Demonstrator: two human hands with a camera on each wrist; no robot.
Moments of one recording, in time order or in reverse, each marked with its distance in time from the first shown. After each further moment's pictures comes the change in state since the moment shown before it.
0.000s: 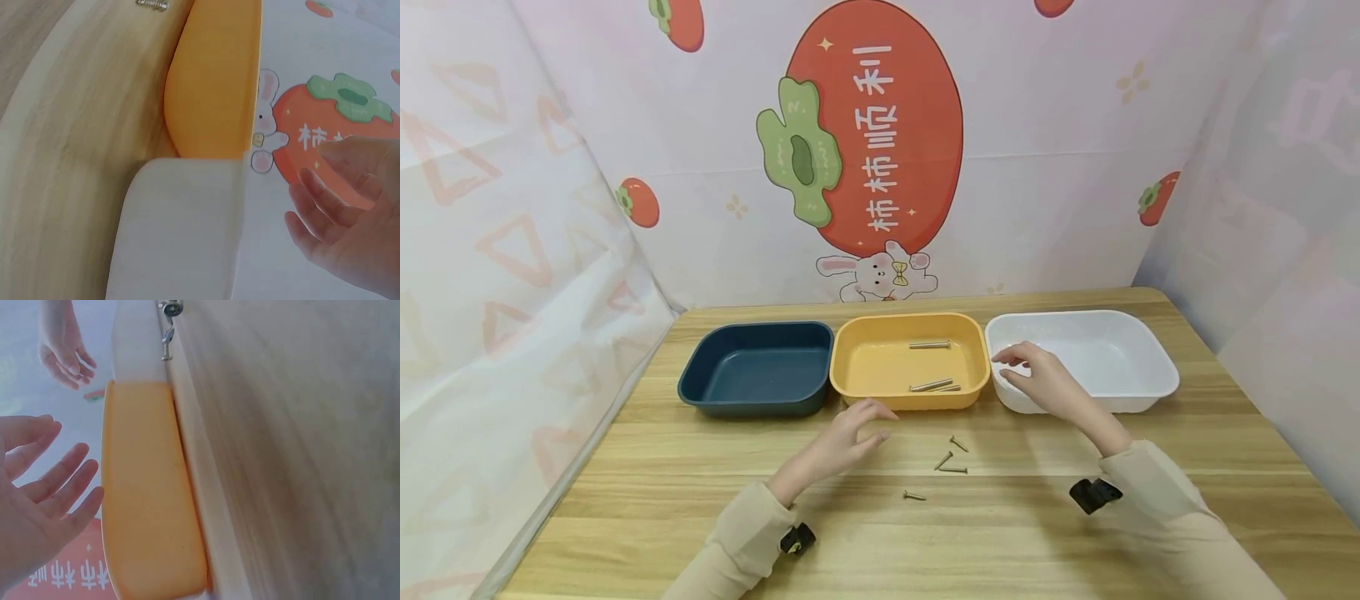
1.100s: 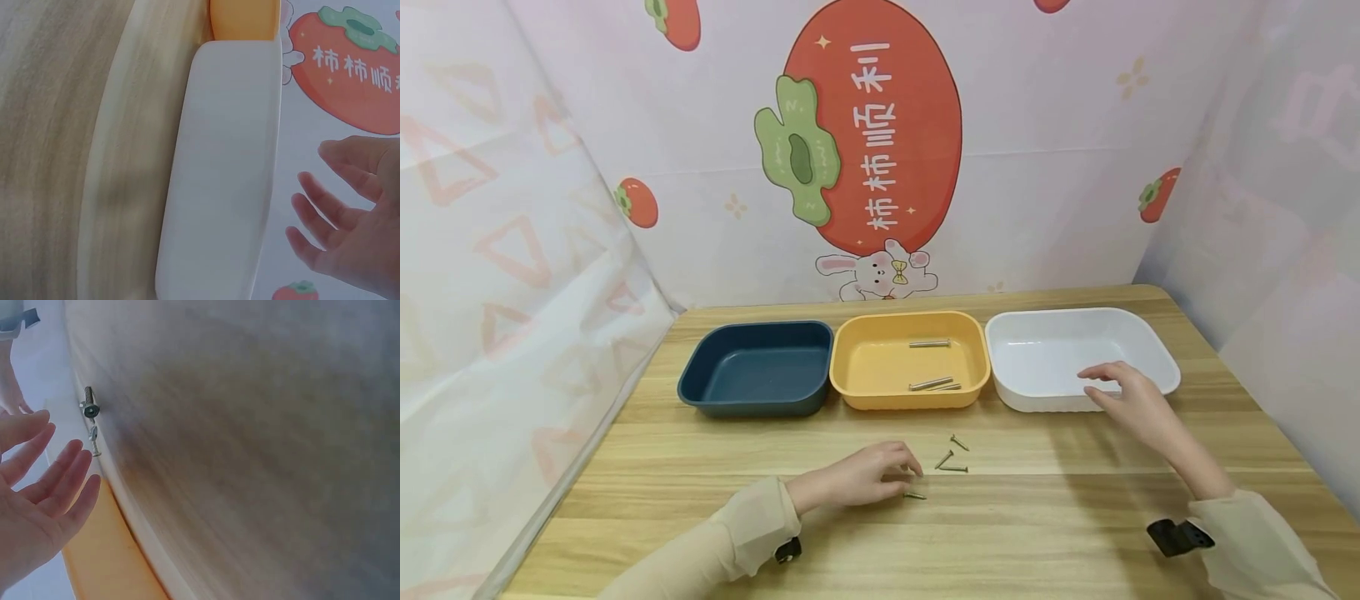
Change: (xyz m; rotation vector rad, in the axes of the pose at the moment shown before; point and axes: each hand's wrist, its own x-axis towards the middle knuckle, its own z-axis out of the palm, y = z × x) left_hand -0.003 0.015 0.028 0.070 -0.368 0.057; right_hand -0.067 0.045 -0.046 -0.118 0.137 0.092
